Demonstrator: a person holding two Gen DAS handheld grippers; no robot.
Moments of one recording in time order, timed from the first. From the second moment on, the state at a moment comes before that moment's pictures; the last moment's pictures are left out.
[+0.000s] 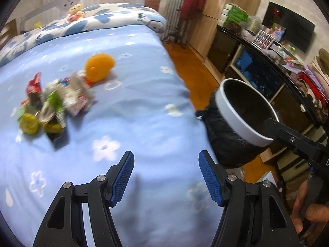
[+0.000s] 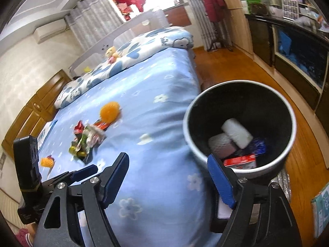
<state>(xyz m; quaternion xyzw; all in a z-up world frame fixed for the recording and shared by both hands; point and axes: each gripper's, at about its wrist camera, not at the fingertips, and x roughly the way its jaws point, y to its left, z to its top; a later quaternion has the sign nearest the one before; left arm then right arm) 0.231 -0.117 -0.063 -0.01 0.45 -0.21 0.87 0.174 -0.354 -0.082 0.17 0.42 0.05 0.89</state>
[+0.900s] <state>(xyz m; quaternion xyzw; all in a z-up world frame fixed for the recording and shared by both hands) 0.209 0.030 -0.058 -0.08 0.46 -0.06 0.89 0.218 -0.210 -0.116 0.10 0.46 0.16 0.87</state>
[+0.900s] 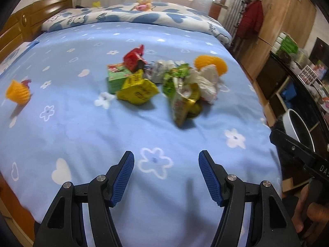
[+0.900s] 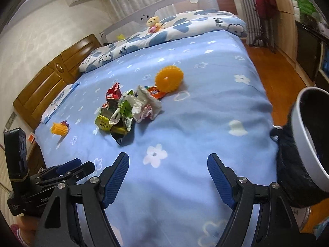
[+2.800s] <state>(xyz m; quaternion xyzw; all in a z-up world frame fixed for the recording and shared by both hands) 0.291 0.047 -0.077 -0.10 0.43 -0.04 0.90 0.277 -0.196 -0.125 0.15 0.45 0.20 0.86</state>
